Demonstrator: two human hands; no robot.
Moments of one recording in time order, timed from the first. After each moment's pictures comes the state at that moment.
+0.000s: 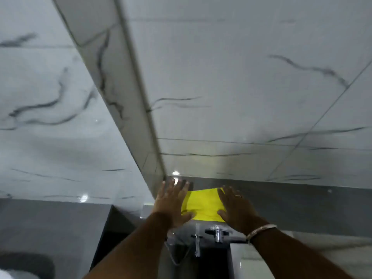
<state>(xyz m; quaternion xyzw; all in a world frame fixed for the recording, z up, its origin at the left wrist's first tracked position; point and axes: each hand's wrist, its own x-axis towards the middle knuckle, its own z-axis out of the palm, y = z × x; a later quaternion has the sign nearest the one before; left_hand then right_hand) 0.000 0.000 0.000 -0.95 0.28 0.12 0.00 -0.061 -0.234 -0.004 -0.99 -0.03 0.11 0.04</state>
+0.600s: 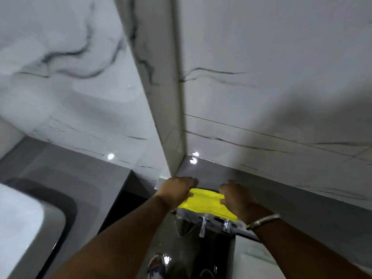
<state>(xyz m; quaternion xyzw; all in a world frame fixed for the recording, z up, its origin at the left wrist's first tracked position) -0.001 0.025 -0.001 -0.95 0.24 0.18 -0.10 -0.017 -0.198 0.001 -0.97 -0.12 0.22 0.04</state>
